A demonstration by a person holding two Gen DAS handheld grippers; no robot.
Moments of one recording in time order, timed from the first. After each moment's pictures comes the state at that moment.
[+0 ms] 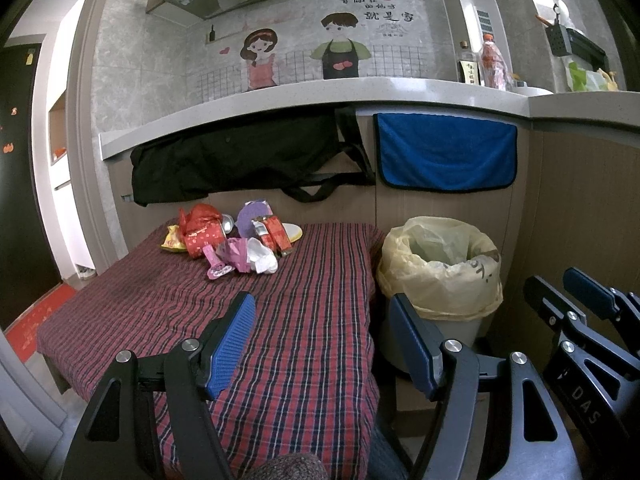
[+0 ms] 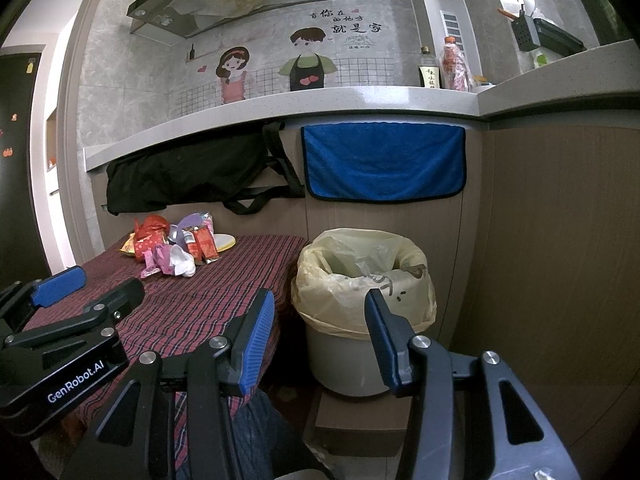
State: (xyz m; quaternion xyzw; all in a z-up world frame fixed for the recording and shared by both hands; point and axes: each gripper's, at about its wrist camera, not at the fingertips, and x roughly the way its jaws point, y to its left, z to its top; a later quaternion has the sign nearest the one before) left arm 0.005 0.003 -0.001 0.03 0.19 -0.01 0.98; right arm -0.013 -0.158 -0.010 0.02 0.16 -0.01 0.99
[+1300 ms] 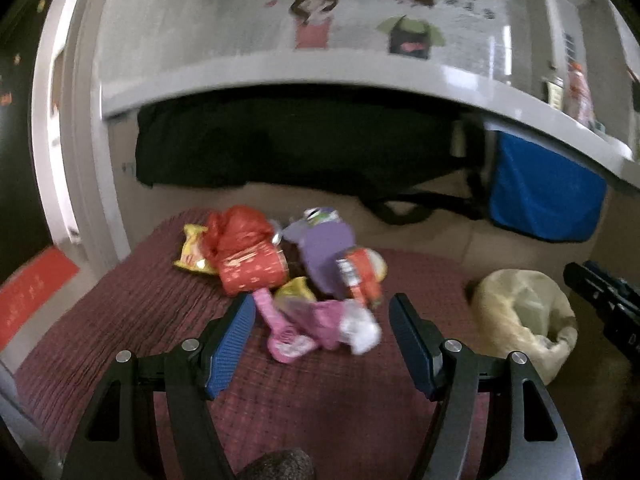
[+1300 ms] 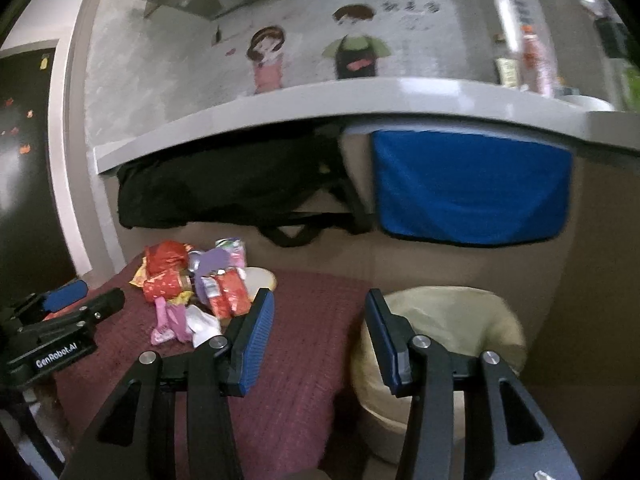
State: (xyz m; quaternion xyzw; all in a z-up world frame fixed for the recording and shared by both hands) left arm 0.202 0.170 0.025 -0.05 0.25 -0.01 0.97; right arm 0.188 -0.086 0.041 0.01 0.20 0.08 0.98
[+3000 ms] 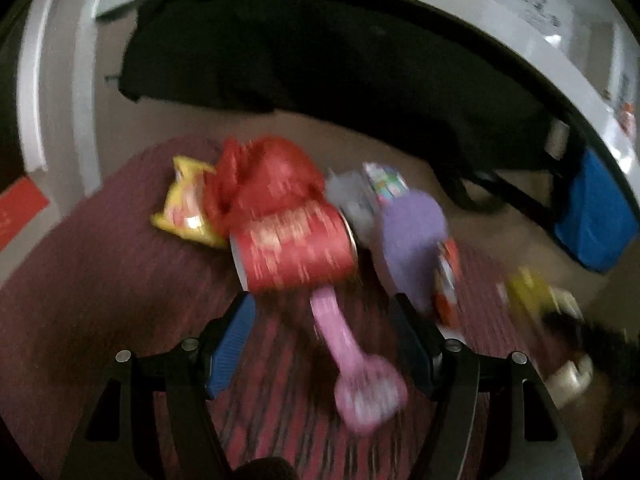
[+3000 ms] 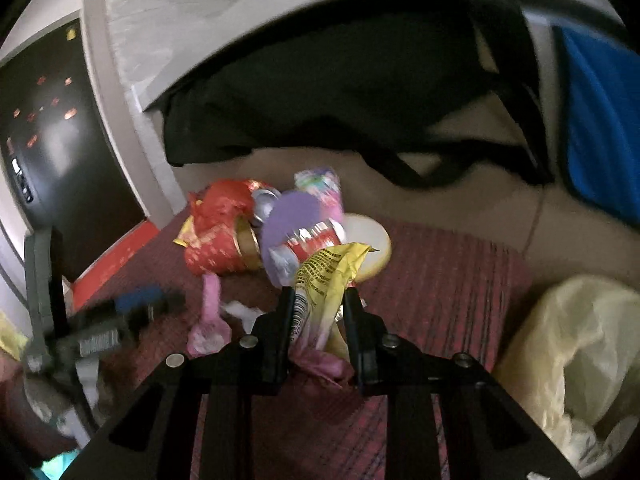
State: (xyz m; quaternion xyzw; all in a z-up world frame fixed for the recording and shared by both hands) left arm 0.321 0.249 -0.042 -0.13 0.32 -0.01 0.94; right arm 0.310 -0.020 -0.019 0.03 0.34 0.22 0.91
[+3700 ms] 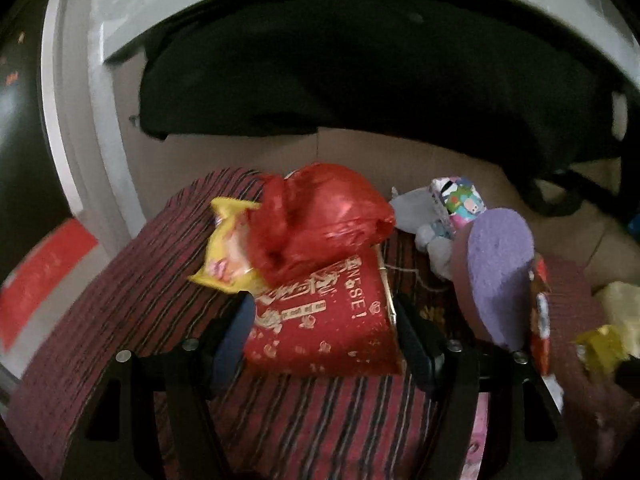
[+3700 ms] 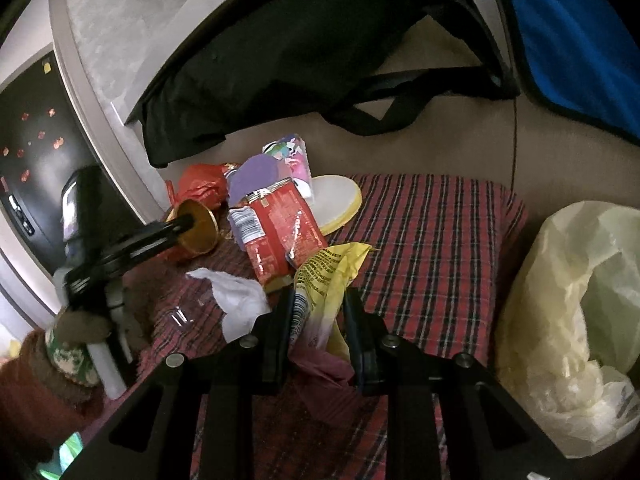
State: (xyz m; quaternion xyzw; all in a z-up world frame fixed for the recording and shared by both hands) left arm 0.363 0.271 -0.052 -0.05 0.31 0.06 0.95; right arm 0.313 -0.045 -0.053 0.09 0.37 0.21 0.90
